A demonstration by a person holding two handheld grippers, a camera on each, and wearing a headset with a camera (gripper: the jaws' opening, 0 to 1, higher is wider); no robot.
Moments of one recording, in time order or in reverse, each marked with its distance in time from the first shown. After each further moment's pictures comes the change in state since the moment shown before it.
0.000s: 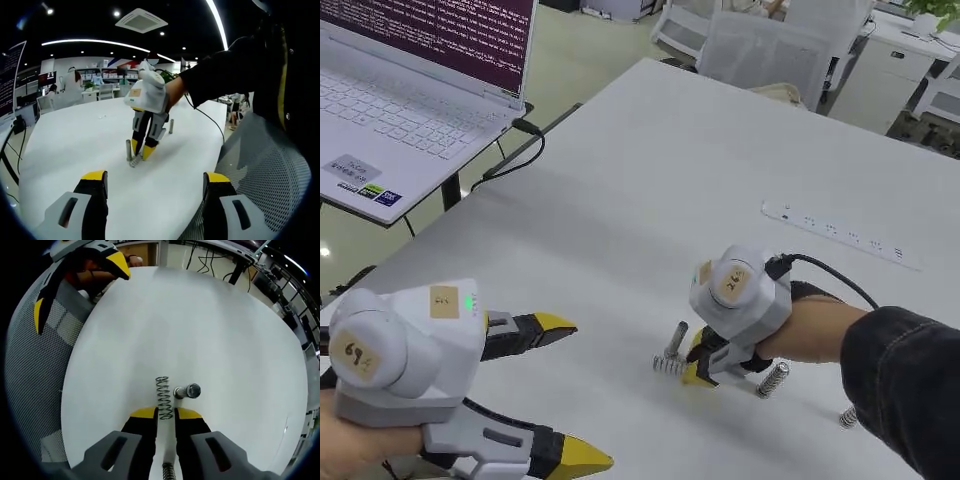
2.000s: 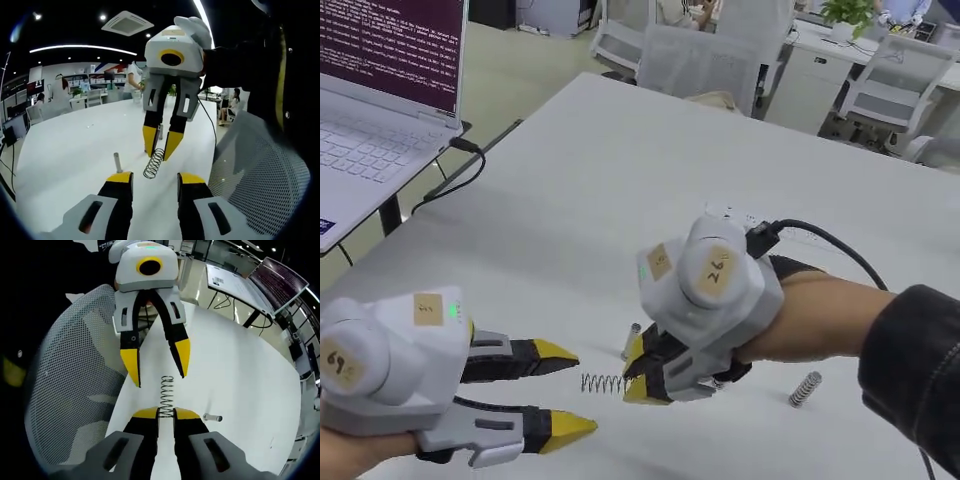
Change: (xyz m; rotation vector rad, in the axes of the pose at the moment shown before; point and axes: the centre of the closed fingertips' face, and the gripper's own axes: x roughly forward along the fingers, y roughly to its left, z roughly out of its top) left arm 0.020 -0.016 0.021 0.073 -0.020 -0.096; right arm -0.081 0.080 0.062 -0.163 -0.113 0.044
